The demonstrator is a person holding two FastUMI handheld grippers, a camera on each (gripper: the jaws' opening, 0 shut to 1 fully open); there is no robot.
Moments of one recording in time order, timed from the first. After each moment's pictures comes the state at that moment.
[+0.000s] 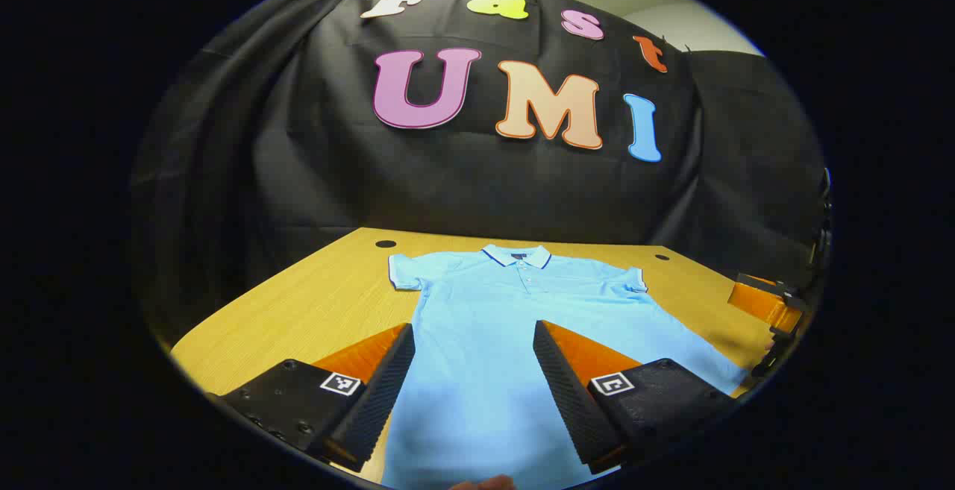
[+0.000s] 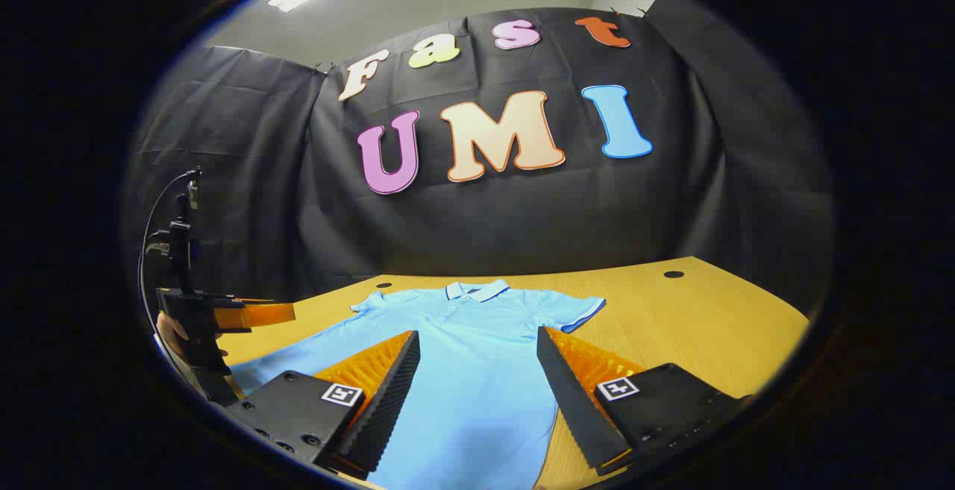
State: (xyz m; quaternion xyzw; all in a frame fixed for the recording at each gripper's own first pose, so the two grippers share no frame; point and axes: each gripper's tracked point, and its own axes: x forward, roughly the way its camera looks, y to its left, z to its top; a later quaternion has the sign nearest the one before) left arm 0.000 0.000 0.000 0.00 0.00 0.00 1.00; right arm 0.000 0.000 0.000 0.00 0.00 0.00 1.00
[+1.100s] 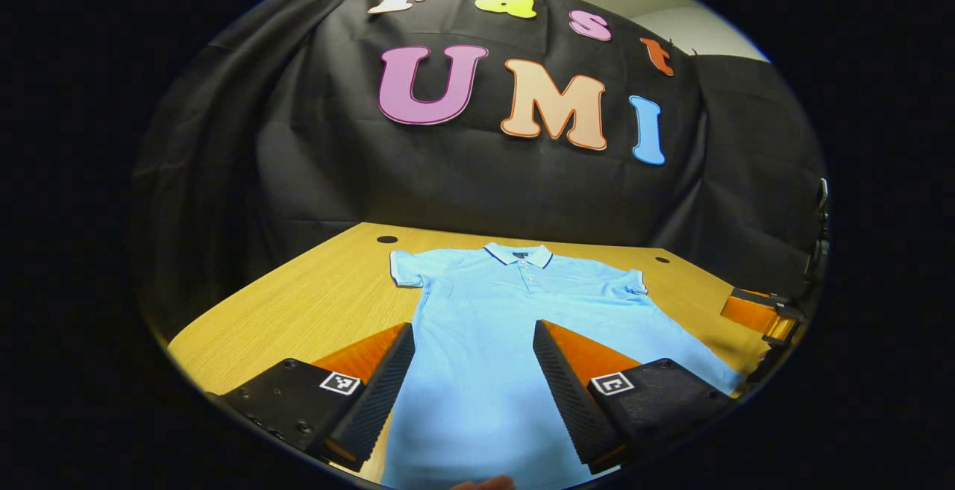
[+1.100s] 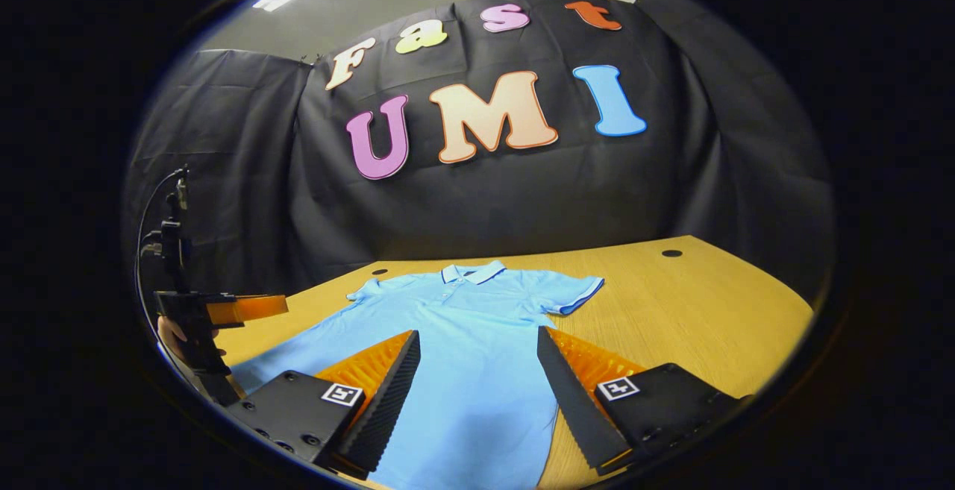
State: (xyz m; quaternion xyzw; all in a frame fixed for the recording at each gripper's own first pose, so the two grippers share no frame) left arm 0.003 0.004 -0.005 -0.01 0.01 0.00 1.00; right arm 0.007 -0.006 -0.011 0.03 0.04 -0.01 1.00
